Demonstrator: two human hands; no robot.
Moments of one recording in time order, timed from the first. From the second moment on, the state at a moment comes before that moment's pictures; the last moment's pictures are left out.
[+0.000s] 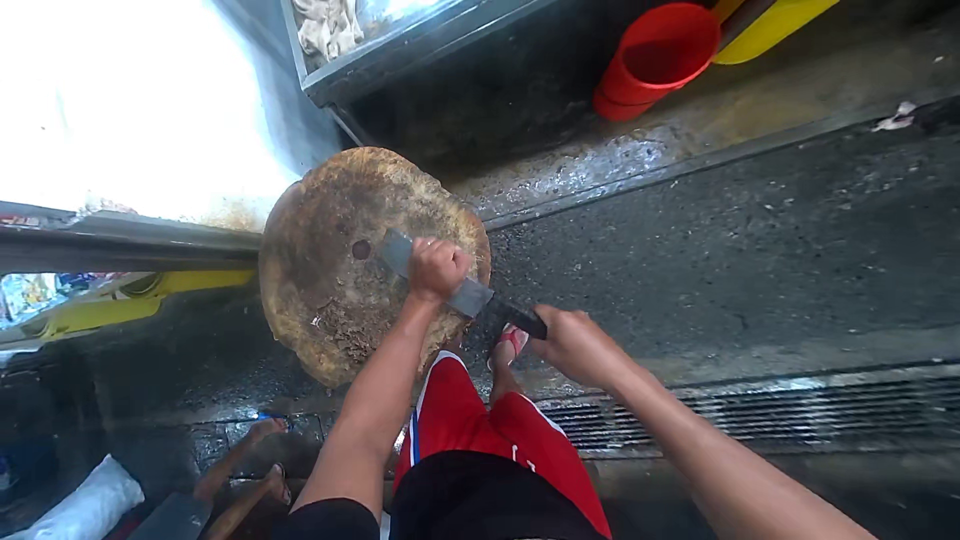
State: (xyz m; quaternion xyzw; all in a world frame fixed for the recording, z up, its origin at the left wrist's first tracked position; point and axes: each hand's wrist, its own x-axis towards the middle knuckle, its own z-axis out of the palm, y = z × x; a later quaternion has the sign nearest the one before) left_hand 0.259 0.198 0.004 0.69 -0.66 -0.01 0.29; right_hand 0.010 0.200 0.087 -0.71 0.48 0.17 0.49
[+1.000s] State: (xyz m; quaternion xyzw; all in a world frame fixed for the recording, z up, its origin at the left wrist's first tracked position) left_hand 0.281 0.123 0.016 0.80 -0.54 -0.03 0.27; right_hand 0.045 0.053 0.084 -0.80 0.39 0.24 0.39
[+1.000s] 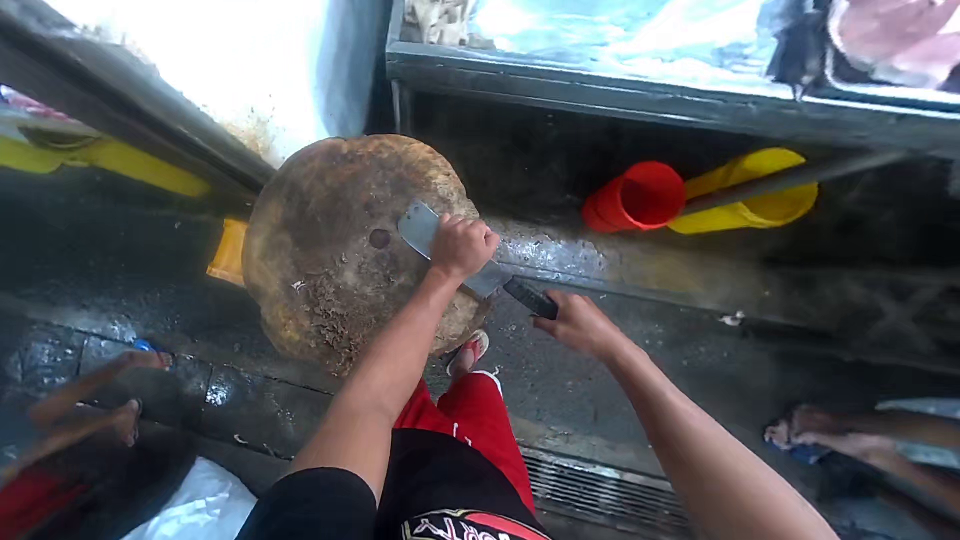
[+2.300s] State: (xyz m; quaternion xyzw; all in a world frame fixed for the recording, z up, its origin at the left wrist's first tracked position) left_hand 0.260 0.113 0.015 0.88 -0.40 0.01 0.24; right_hand 0.058 -0.030 0.074 -0.83 0.24 0.33 0.39
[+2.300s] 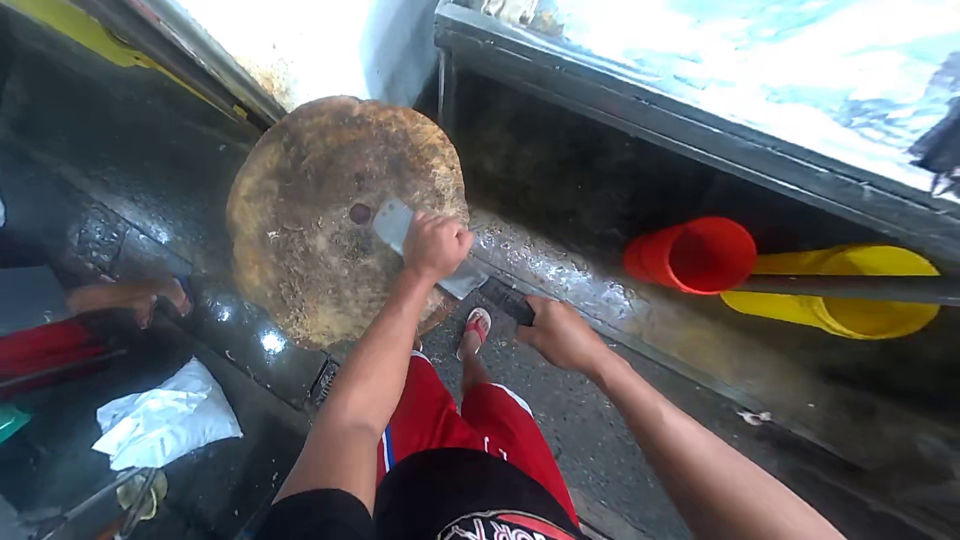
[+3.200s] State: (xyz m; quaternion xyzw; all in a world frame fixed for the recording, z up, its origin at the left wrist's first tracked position) left_hand 0.232 0.242 0.006 0.86 -0.47 -0.01 0.22; right_hand 0.018 0.115 0.066 -0.76 0.28 0.36 0.47
